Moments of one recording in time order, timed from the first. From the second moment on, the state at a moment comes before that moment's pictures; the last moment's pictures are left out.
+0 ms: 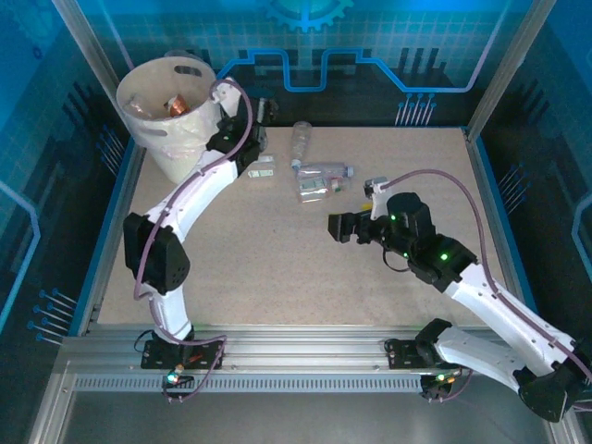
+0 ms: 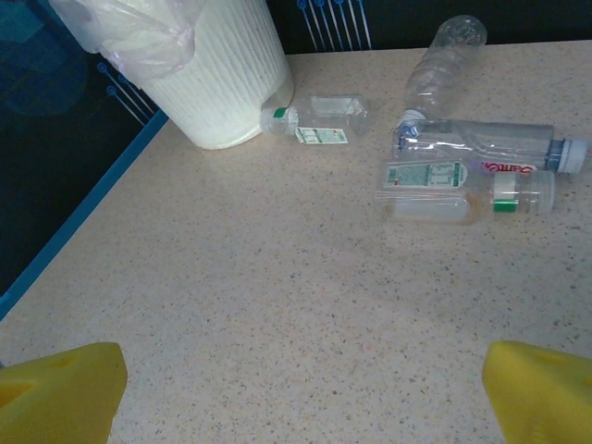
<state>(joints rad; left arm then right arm) -0.42 1.88 1.83 -0.38 -0.67 -0.87 0.65 0.91 0.90 -0.43 0.00 0.40</state>
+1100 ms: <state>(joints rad) -0.29 2.67 2.52 -0.96 -0.52 -1.34 0.64 0.71 0.84 -0.59 0.18 0.33</state>
